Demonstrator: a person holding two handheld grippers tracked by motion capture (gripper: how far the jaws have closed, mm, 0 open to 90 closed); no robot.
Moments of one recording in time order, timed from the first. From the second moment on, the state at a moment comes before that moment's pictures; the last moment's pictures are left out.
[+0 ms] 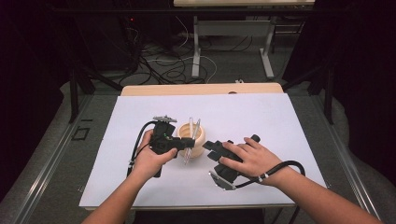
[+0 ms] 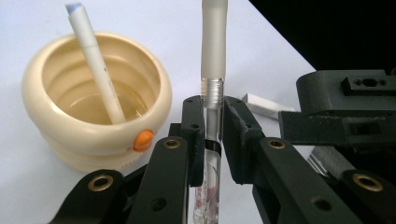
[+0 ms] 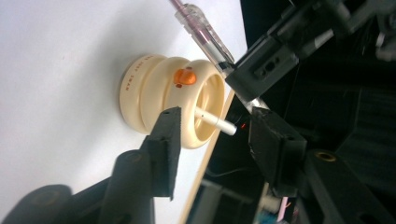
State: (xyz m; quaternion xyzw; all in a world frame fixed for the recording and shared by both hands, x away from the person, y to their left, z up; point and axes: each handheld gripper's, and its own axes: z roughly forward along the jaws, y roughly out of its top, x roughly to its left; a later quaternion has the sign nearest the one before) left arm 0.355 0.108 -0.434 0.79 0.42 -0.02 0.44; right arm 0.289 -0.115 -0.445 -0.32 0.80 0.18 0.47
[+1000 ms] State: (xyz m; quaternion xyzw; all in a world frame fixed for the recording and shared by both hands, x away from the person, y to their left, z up) left arm 0.387 0.114 -0.433 0.73 0.46 0.06 0.51; right arm 0.303 -0.127 -0.447 -0.02 0.89 0.27 0.37
